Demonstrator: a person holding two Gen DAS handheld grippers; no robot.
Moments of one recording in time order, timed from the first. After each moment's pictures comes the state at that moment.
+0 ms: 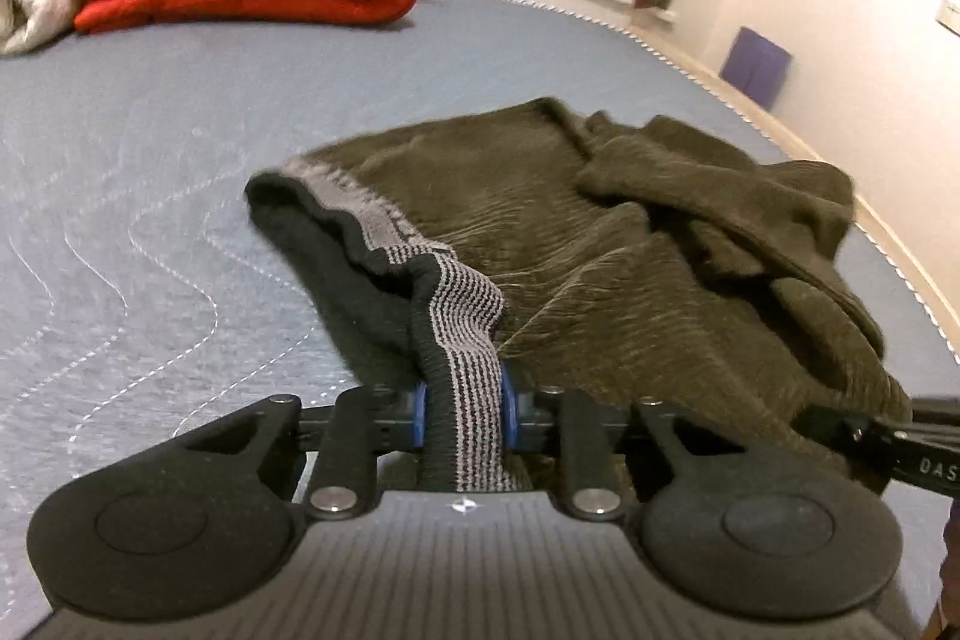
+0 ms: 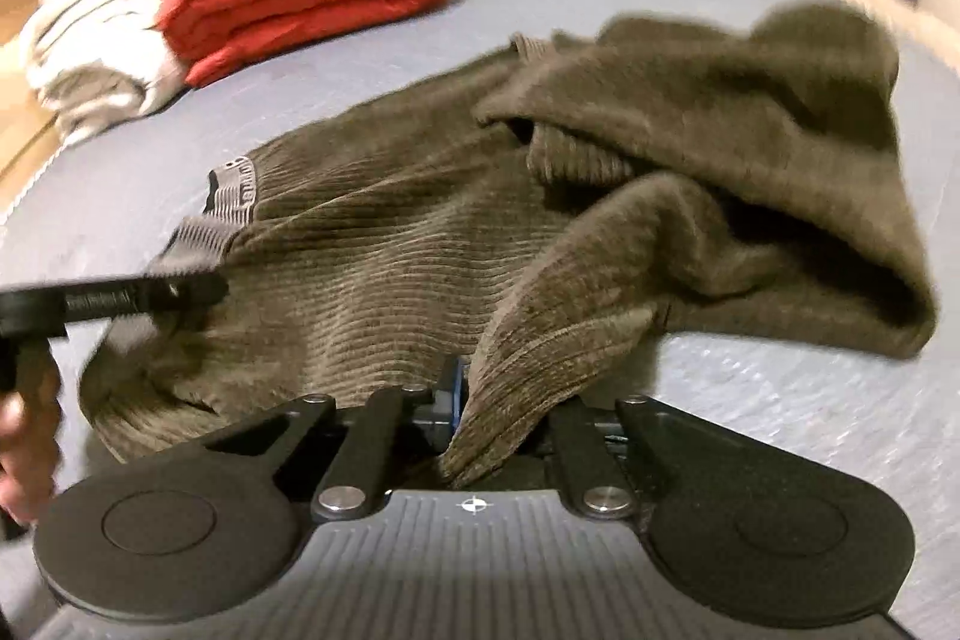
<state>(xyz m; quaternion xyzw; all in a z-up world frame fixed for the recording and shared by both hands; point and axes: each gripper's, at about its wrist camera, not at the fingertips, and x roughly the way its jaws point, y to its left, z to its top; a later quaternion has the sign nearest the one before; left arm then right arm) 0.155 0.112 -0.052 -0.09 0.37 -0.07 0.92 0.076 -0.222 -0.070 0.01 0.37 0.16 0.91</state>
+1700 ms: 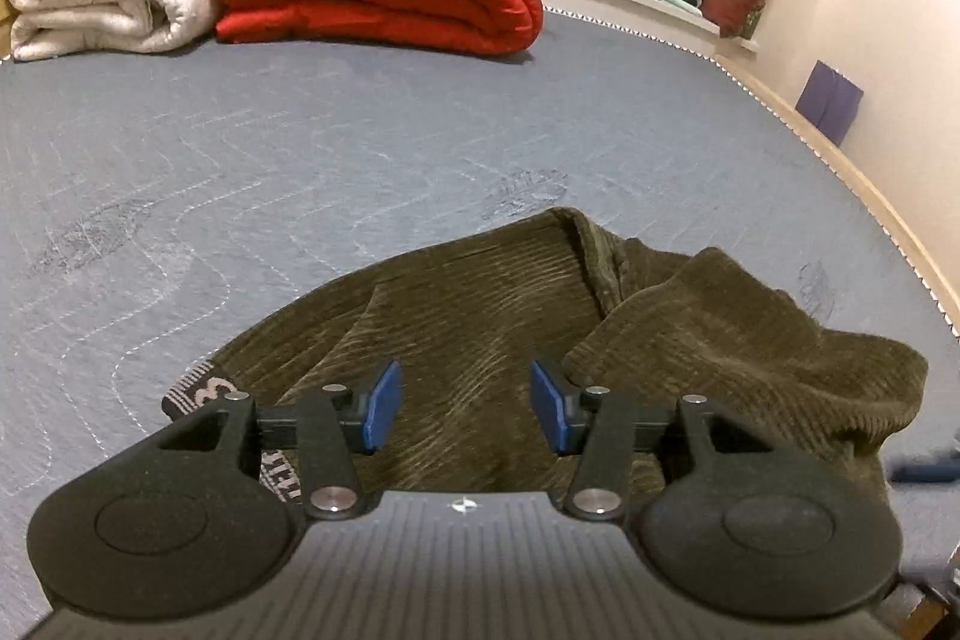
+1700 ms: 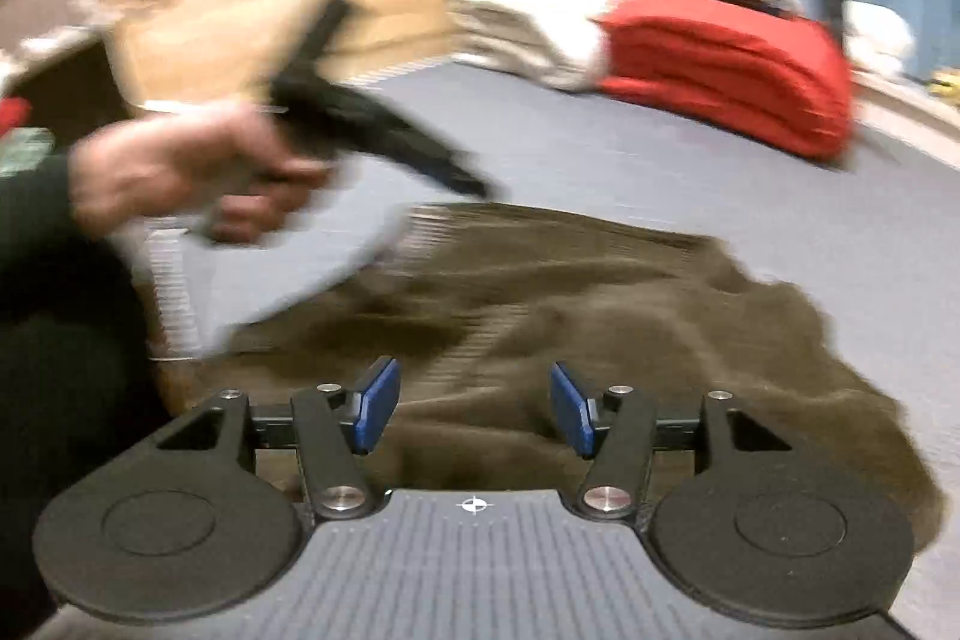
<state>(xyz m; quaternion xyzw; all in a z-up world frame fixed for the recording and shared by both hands) 0.100 0.206 0.020 -0.09 0.38 0.02 0.92 -0.029 -0.186 0.002 -0.16 0.27 0.47 0.82</state>
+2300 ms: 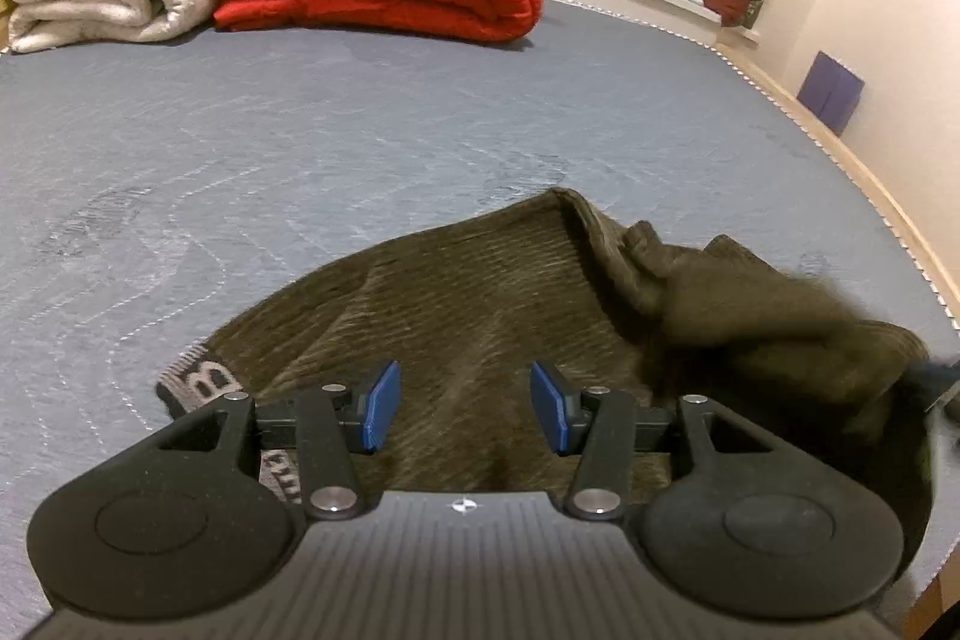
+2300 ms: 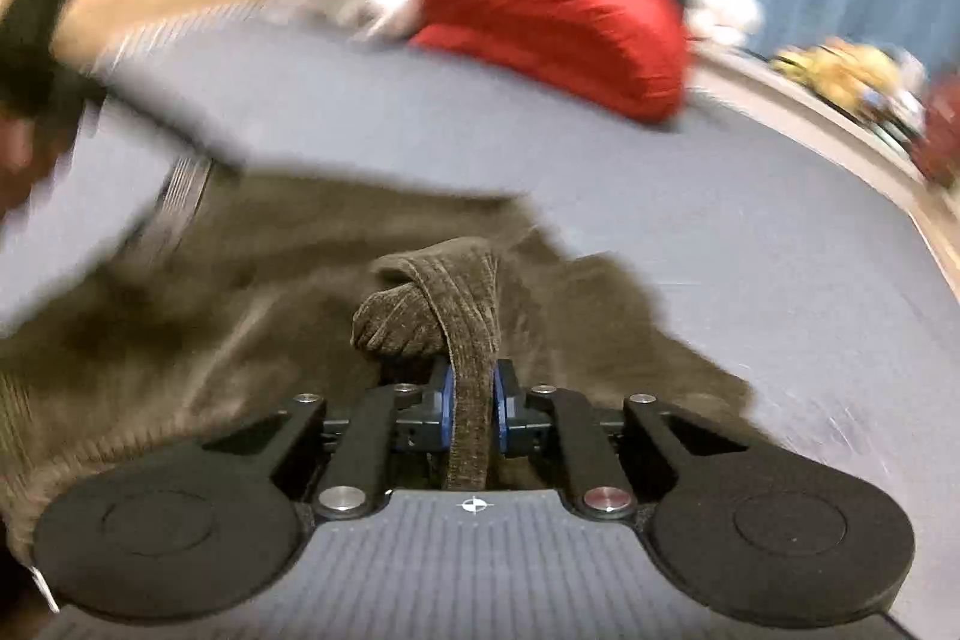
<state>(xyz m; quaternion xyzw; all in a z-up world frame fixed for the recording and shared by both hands) 0.094 0.195 0.018 -0.10 0.39 0.01 0.91 0.013 -0.176 -0.011 -0.17 0.27 0.31 0.90</state>
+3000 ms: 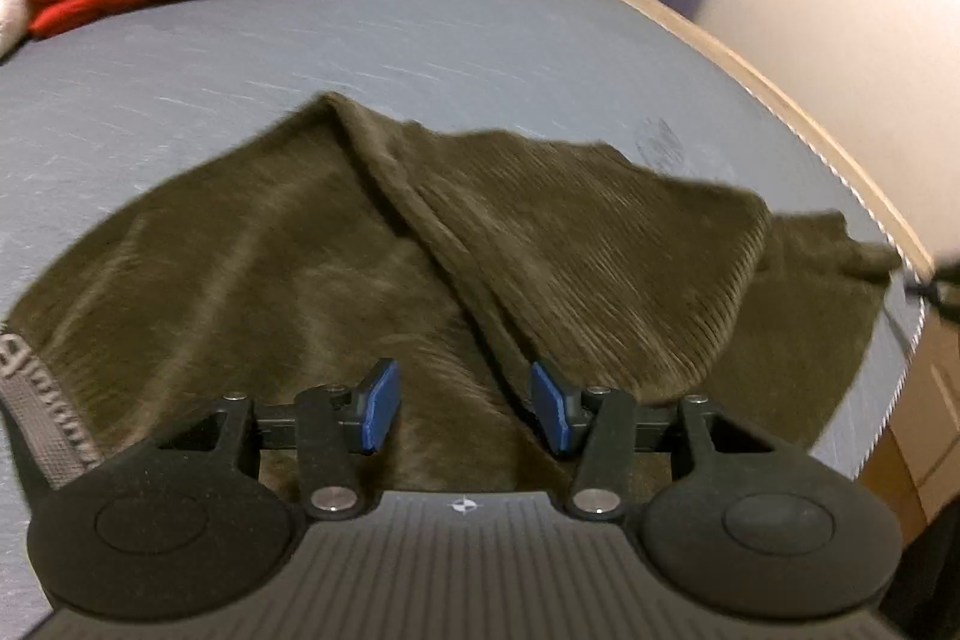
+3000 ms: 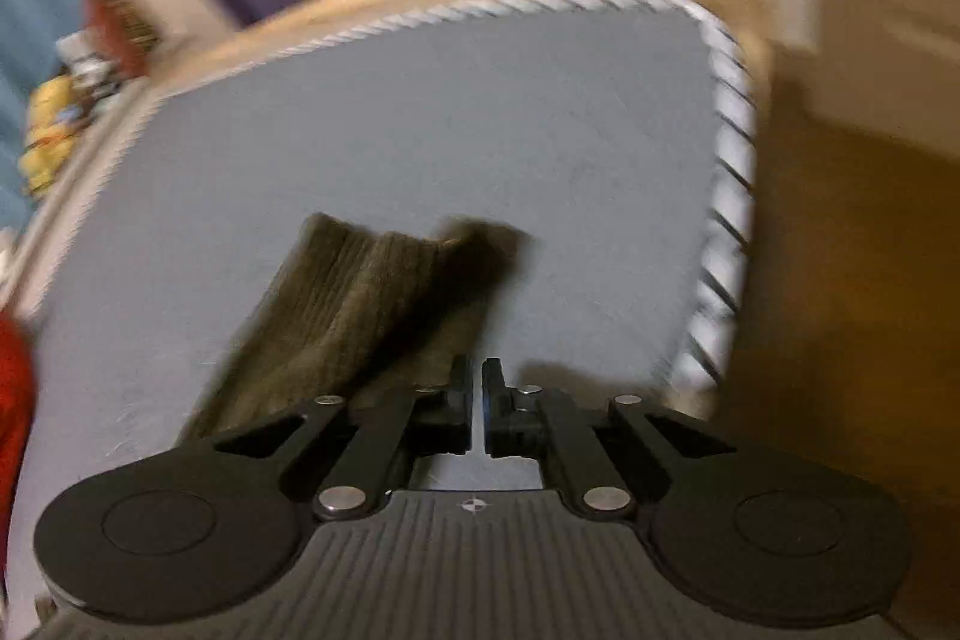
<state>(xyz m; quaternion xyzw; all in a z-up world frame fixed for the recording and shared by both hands) 0.079 0.094 -0.010 -0.03 0.43 -0.15 0.89 -0.018 -0.593 -0.082 0.35 0.31 -0.23 0.85</state>
